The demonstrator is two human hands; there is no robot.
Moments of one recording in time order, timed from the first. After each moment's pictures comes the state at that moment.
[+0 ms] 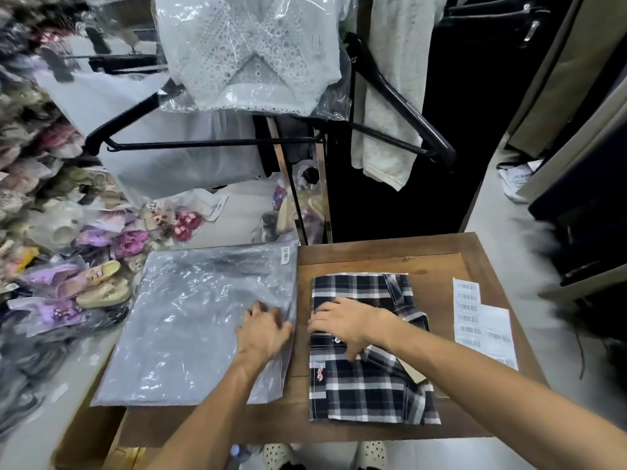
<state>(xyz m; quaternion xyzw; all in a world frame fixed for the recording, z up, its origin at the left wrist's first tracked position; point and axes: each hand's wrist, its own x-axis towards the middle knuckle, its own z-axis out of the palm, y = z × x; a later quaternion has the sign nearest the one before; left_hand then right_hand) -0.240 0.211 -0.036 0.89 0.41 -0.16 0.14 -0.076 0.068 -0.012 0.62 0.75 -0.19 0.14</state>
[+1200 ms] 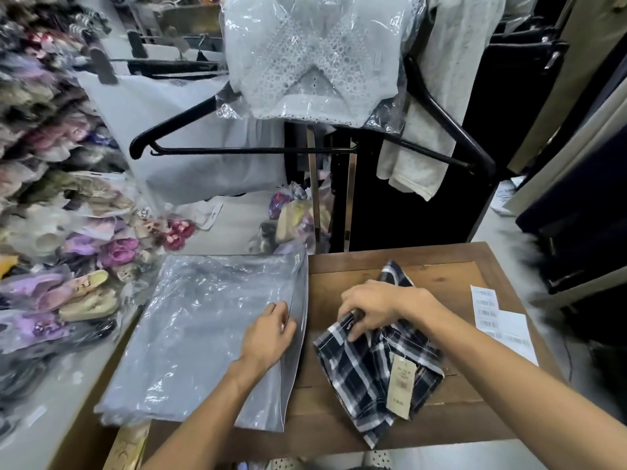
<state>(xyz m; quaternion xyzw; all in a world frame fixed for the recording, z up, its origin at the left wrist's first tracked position) -0.278 0.263 -0.026 0.91 0.30 0.00 0.27 -0.070 0.103 0.050 0.69 0.65 -0.31 0.04</state>
